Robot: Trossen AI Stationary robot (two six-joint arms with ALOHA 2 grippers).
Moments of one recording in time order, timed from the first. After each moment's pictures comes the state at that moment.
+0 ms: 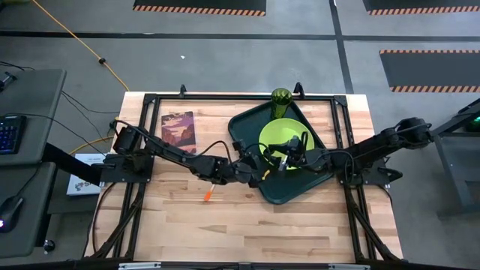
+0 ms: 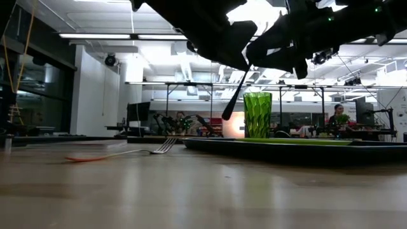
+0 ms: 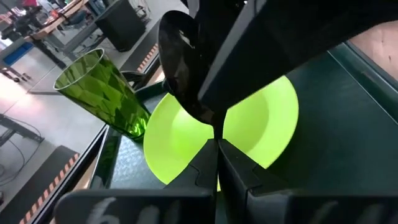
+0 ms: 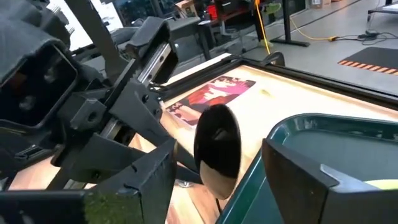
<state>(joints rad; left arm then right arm) -0.21 1.90 1.27 0.08 -0.76 0.05 0.20 1.26 0.45 0.63 0.56 0.40</state>
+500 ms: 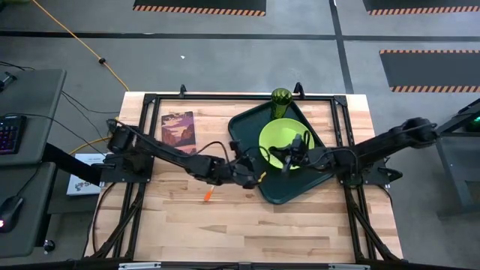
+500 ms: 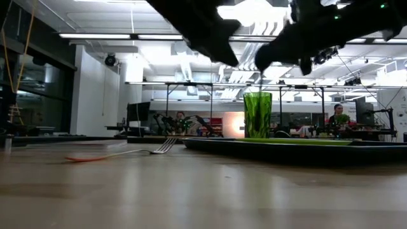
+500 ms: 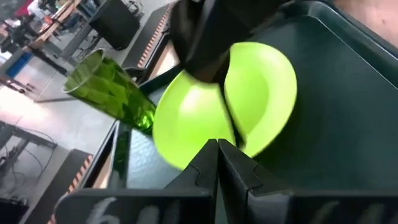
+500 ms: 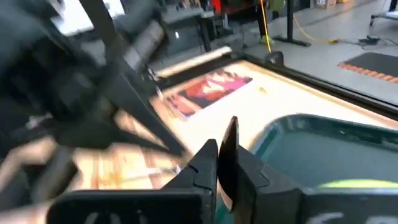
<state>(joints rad) -0.23 1.85 1.27 -0.05 -0.77 0.10 0.20 1.17 0.45 0.49 0.54 0.35</state>
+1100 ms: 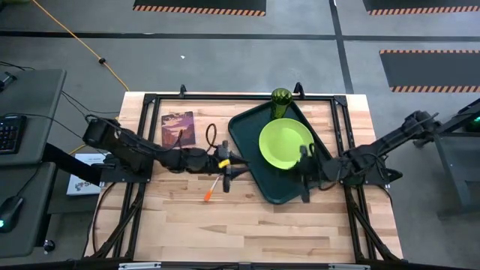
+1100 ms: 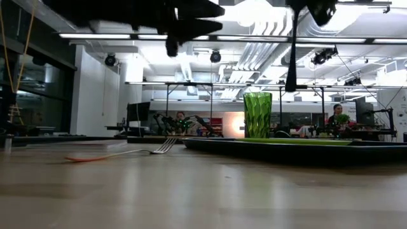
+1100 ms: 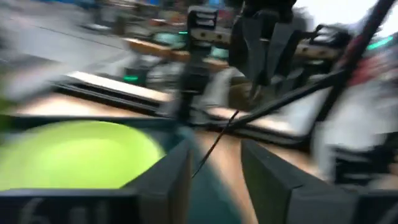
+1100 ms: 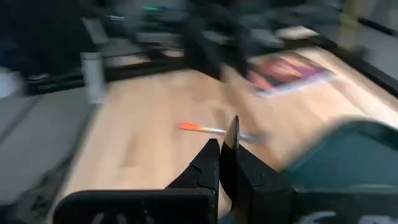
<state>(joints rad) -0.18 1.57 0.73 0.77 -0.24 -0.25 0.48 1.01 0.71 -0.05 0.46 0.30</state>
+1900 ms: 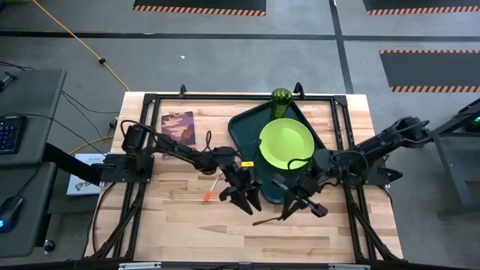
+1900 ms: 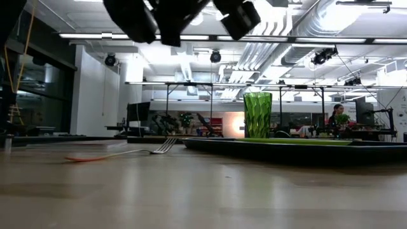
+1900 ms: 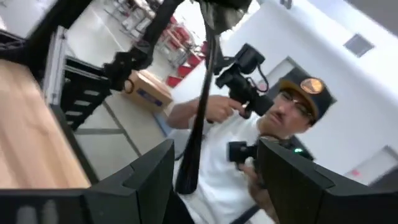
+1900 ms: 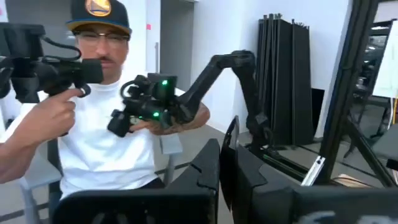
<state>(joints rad) -0.11 1.97 1.13 0.98 0.91 -0.88 0.32 1.31 0.72 0.74 -0.64 -0.02</state>
